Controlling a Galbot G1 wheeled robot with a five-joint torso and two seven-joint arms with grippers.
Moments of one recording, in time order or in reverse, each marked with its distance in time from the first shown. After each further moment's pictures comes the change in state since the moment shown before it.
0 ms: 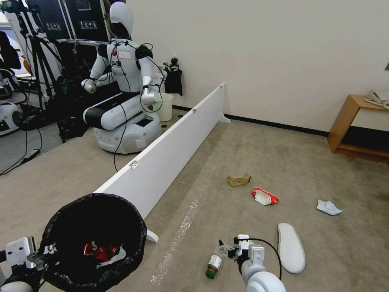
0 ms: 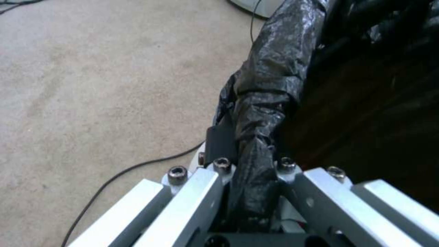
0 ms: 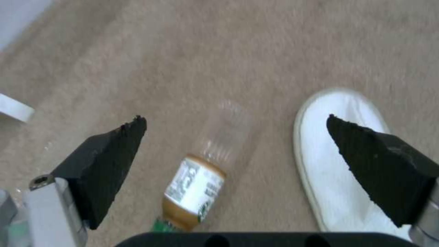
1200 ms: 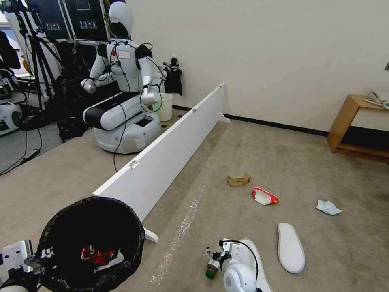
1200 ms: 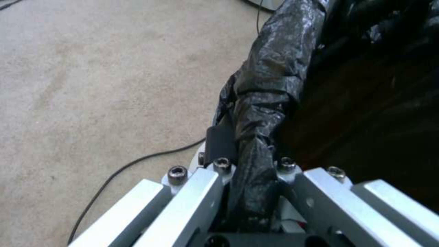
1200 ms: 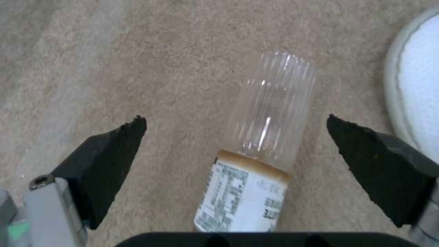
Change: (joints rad) left arm 0.027 -0.004 -0.014 0.000 -0.006 0.000 0.001; right arm 0.186 0.187 -0.009 -0.370 0.058 0.038 0.009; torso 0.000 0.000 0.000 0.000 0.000
